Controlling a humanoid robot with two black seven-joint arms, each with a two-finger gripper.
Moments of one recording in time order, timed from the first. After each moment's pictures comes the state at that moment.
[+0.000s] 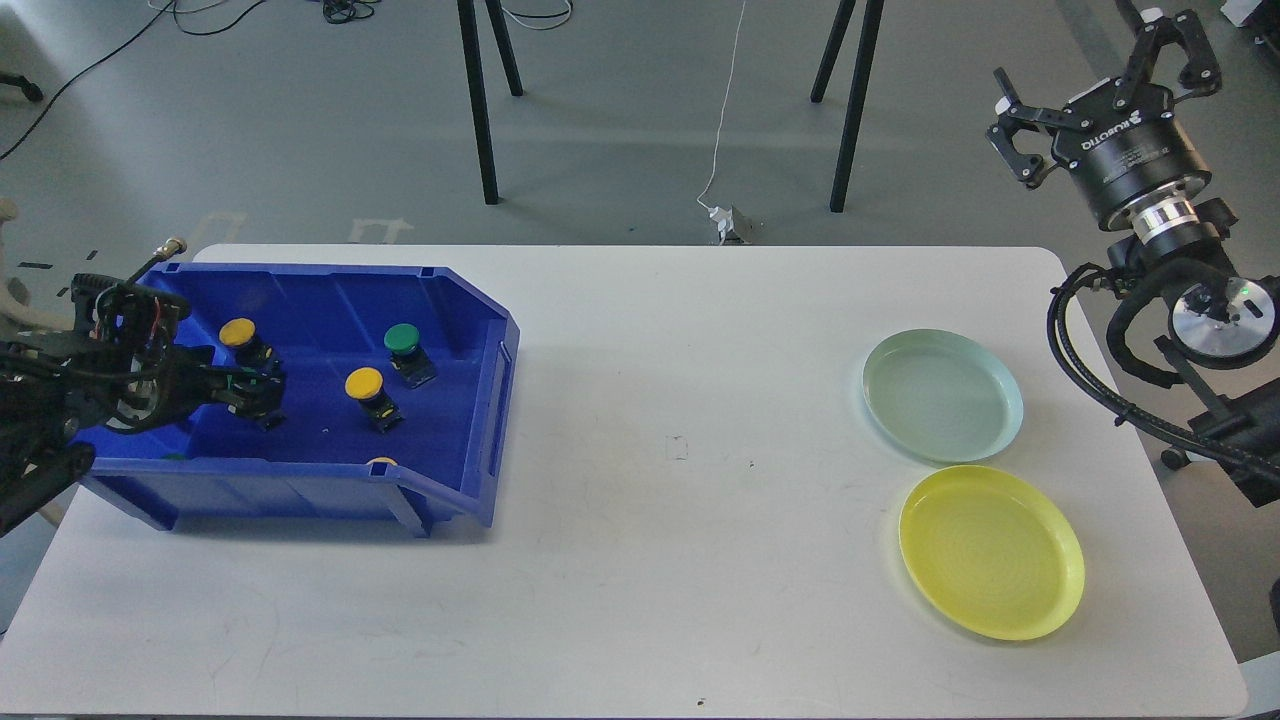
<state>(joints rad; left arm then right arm) -0.79 0.71 -0.24 -0.74 1.81 -0.22 -0.20 0.77 -0.46 0.90 0.78 0.21 0.49 0.18</state>
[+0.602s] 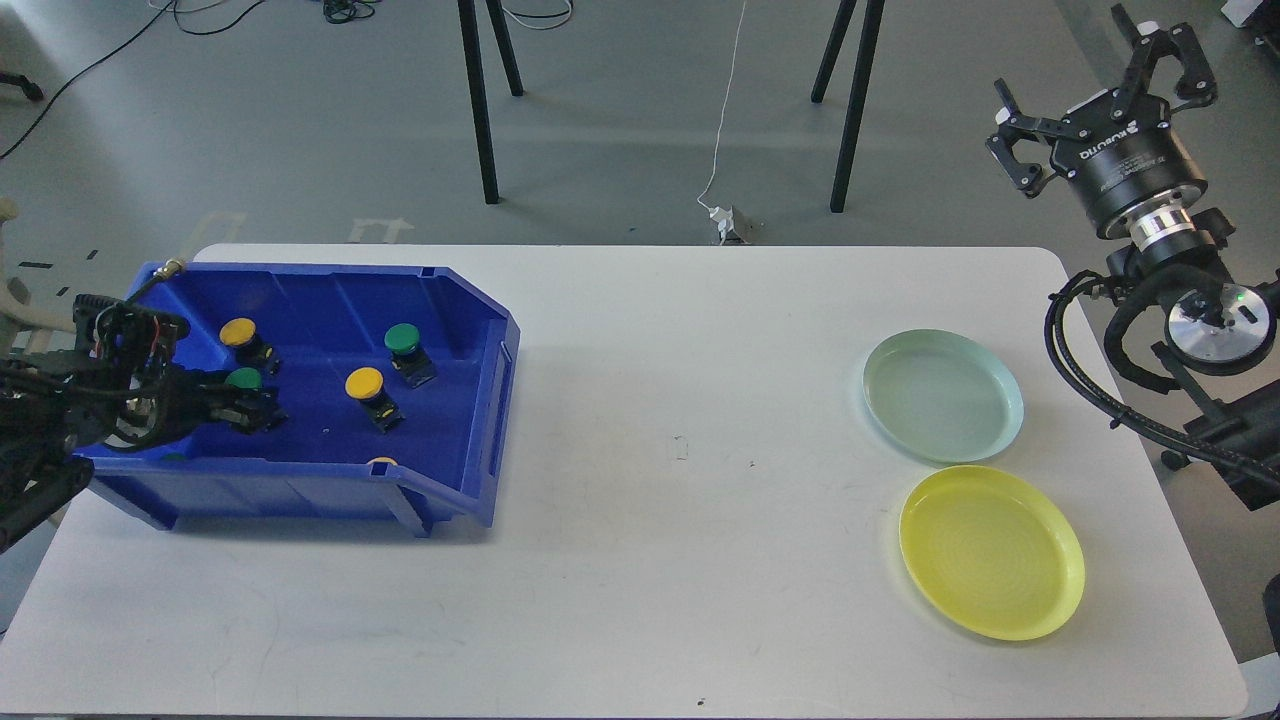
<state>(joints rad) -0.77 0.68 -0.23 -0.69 1.81 -0.21 -0.26 0.76 -0.44 0.90 0.75 0.21 0.49 0.18</state>
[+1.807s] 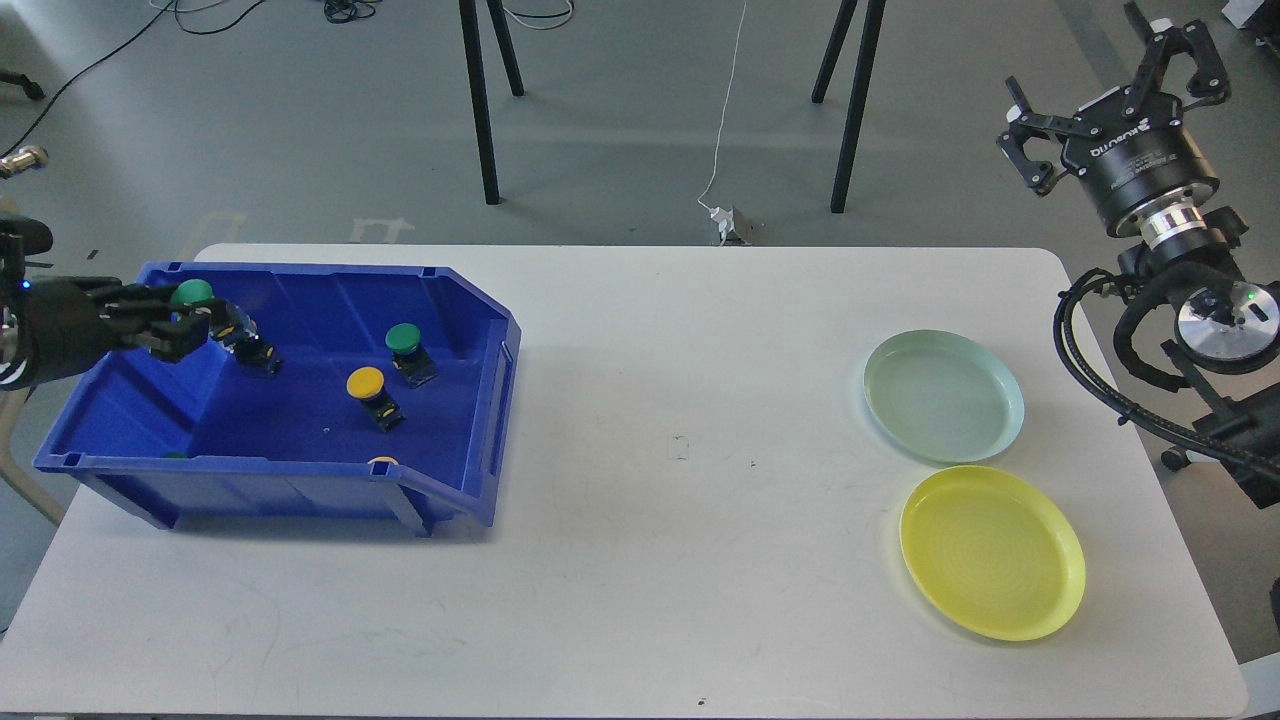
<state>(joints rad) -0.83 1.17 -0.38 -1.31 1.67 -0.24 -0.26 0.76 -0.46 0.90 0.75 0.21 0.49 0.18</state>
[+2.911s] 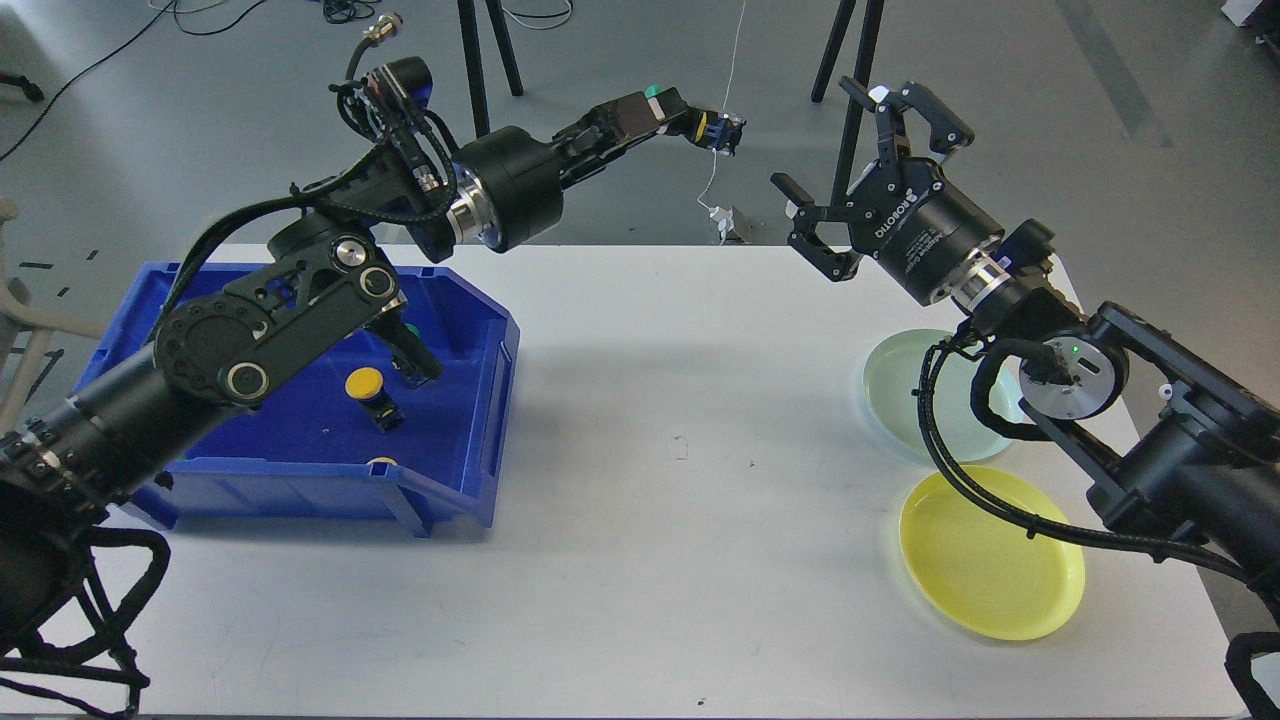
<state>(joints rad) -0.93 0.27 -0.66 -1.12 1.19 -0.20 -0.14 0.69 -0.39 0.76 1.17 -0.07 0.31 0.17</state>
